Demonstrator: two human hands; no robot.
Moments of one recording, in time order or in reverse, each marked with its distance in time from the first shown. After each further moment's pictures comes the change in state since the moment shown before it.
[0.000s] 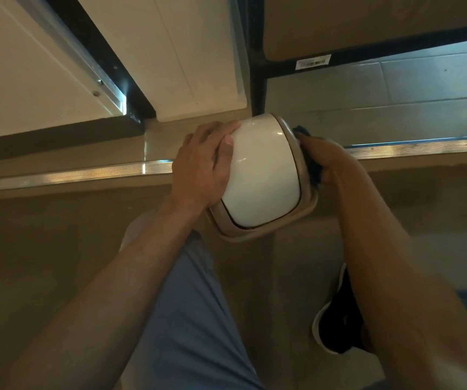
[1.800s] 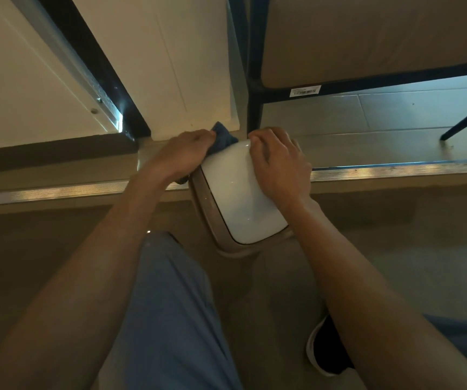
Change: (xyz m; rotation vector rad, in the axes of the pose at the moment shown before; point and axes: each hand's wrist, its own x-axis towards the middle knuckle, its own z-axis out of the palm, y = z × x) left_hand 0.067 -0.006 -0.041 -0.068 -0.508 -0.366; right_hand -0.047 -0.003 0.074 -0.711 0.447 -0.856
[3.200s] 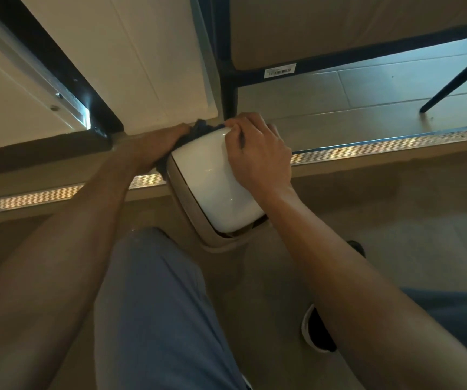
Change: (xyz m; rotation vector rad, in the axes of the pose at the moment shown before) left_hand 0.042 -0.023 0.006 -0.254 -0.241 -0.119; right_hand 0.003 0.002 0.007 -0.041 0.099 0.007
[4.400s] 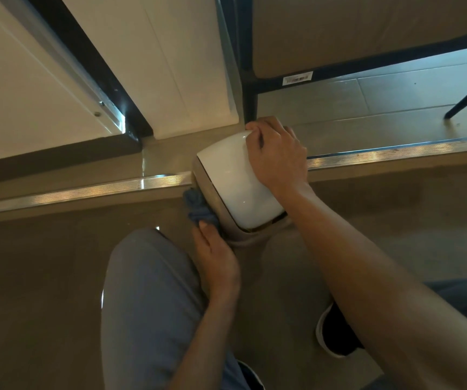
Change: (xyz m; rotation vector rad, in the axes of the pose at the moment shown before) left_hand -0.121 -0.068 0.191 -0.712 0.887 0.023; right_hand -0.002 0.003 -0.007 0.019 -0.049 -0.039
